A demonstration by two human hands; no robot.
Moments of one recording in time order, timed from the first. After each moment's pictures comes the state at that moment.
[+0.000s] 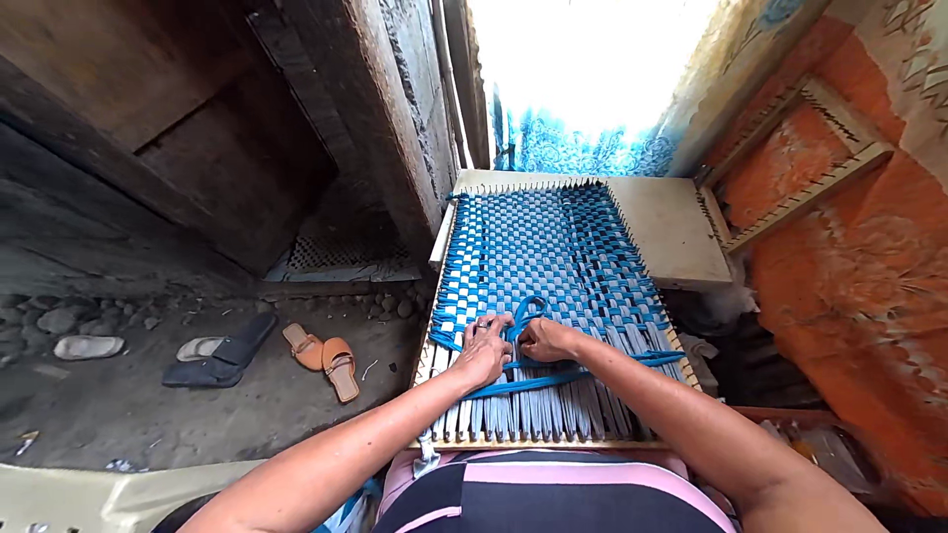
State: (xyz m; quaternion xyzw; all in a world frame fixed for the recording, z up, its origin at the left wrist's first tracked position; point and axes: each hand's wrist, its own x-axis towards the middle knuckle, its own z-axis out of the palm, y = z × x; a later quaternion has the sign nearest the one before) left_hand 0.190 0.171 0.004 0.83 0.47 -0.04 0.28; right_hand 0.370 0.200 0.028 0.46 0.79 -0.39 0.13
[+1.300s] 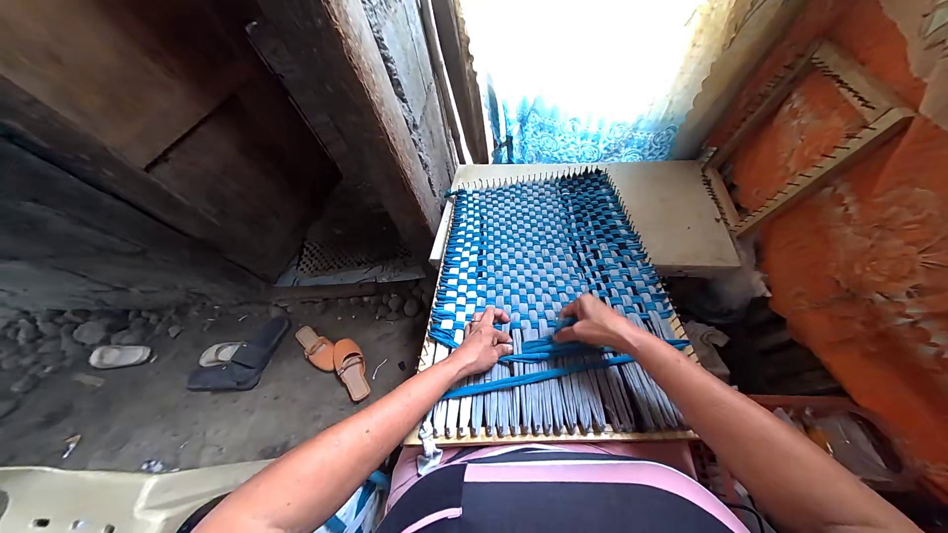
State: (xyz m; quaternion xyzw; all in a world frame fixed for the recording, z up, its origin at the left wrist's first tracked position) left_hand 0.180 0.184 -0.003 0.78 0.47 0.07 0.41; right_hand 0.431 0.176 0.066 0.57 0.66 -0.48 -0.08
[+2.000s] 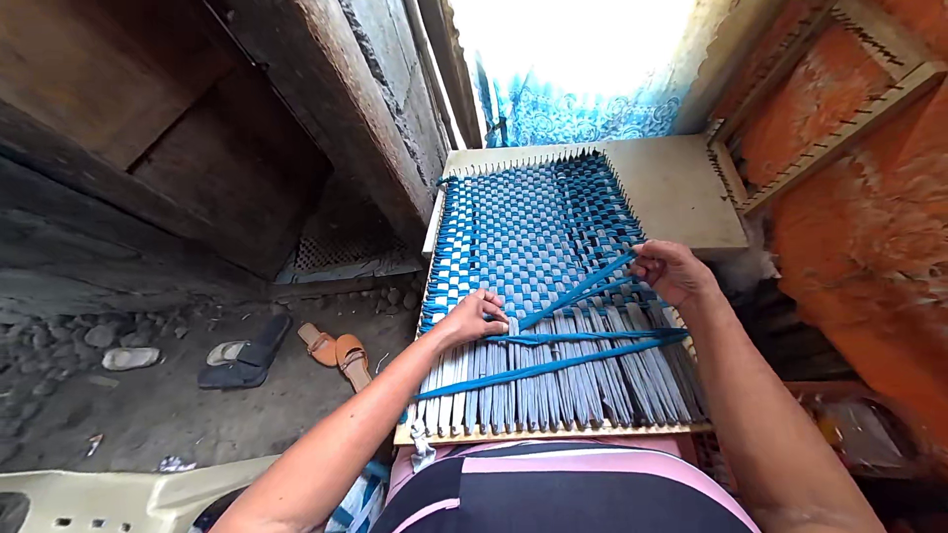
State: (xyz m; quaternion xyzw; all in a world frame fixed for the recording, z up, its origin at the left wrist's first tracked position) left_hand 0.179 0.217 0.015 0.75 0.47 0.07 0.47; right_hand 0.547 0.208 0.038 0.52 0.36 -0.58 -0.52
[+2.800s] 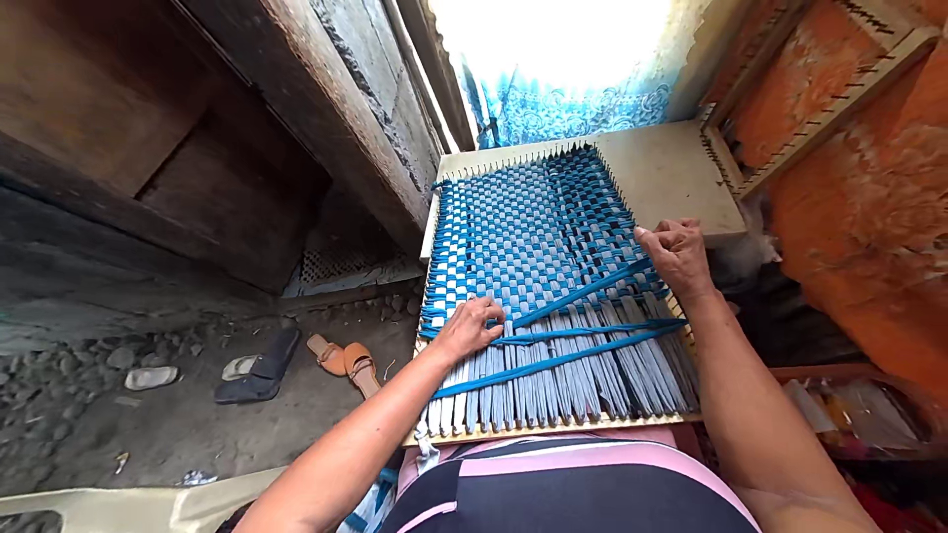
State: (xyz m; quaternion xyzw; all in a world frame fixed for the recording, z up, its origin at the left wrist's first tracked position) left_hand 0.177 0.211 -0.012 0.88 0.38 0.12 0.25; right_hand 0.563 0.202 0.031 0.56 0.69 -0.09 -0.45
